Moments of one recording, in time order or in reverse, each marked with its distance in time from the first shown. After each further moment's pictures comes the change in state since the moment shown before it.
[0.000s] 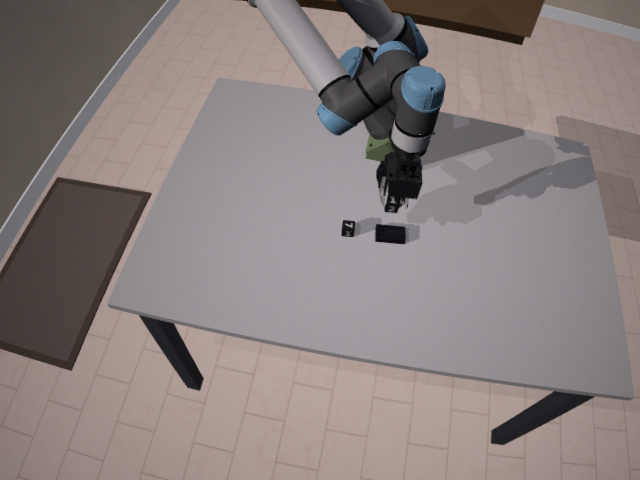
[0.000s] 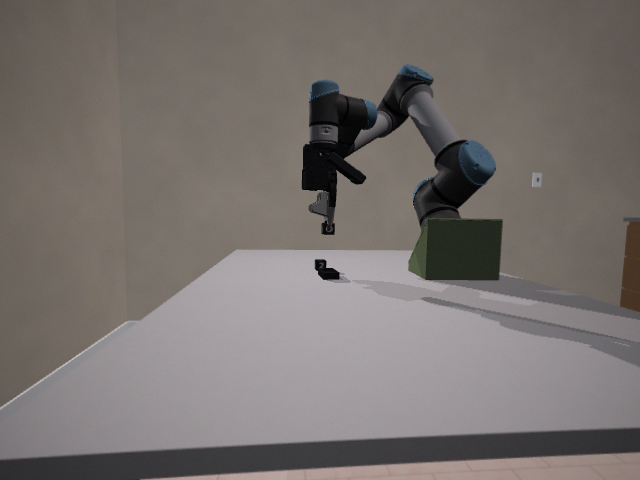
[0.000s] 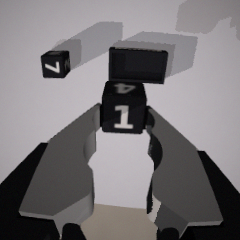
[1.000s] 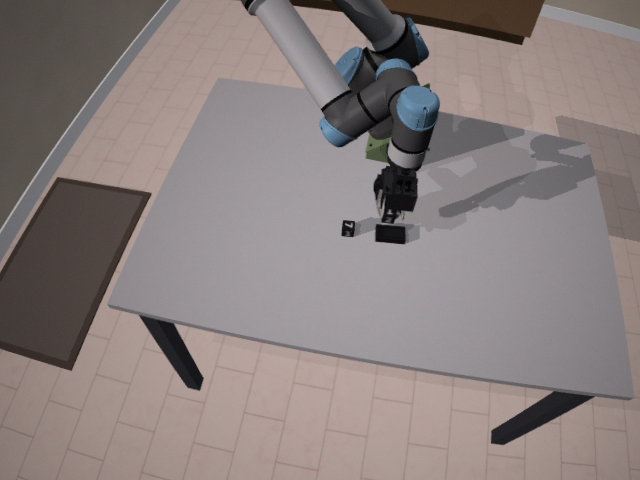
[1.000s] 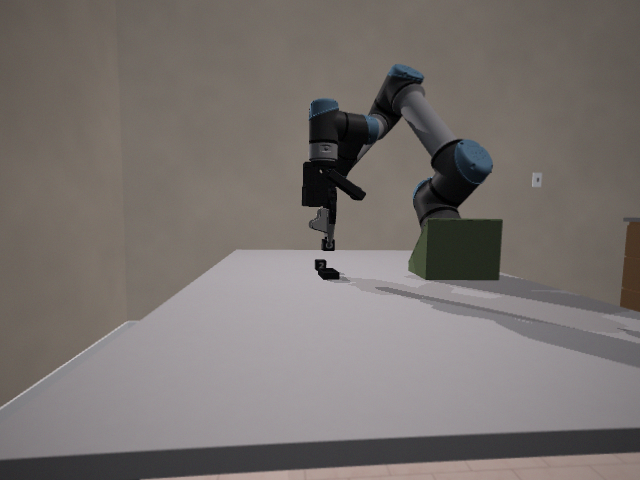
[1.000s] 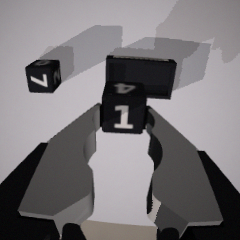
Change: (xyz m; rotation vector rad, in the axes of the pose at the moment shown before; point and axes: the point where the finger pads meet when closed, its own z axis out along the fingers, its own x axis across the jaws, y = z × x) arm 0.000 -0.001 0.043 0.003 0.000 0.000
